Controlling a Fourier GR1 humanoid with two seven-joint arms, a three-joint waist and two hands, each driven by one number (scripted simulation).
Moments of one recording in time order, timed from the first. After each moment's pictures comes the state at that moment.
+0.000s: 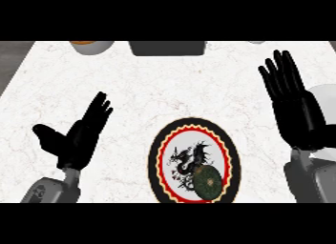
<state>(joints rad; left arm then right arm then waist) -0.14 0.26 -0.28 -1.49 0.42 0.21 0.06 -0.26 -0.20 0.06 -1.66 -0.36 -0.08 0.00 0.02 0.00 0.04</state>
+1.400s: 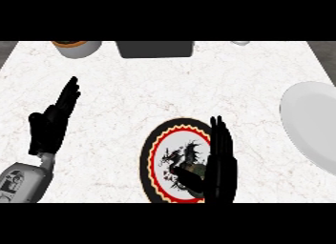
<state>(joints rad) -0.23 0.43 -0.24 -1.42 0.18 0.27 0.06 -0.06 0.00 0.64 -1.50 1.08 -0.75 0.73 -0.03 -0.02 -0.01</state>
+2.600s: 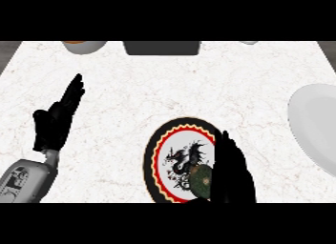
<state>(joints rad) -0.25 0.40 -0.22 -1.40 0.16 0.25 0.06 -0.05 -0.02 0.69 -1.90 1.06 0.03 1.23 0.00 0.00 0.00</state>
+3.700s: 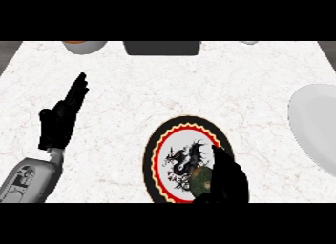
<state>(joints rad) -0.26 0.35 -0.19 -1.40 0.11 0.22 0.07 0.00 -0.02 0.61 -1.67 0.96 0.03 1.15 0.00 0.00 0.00</state>
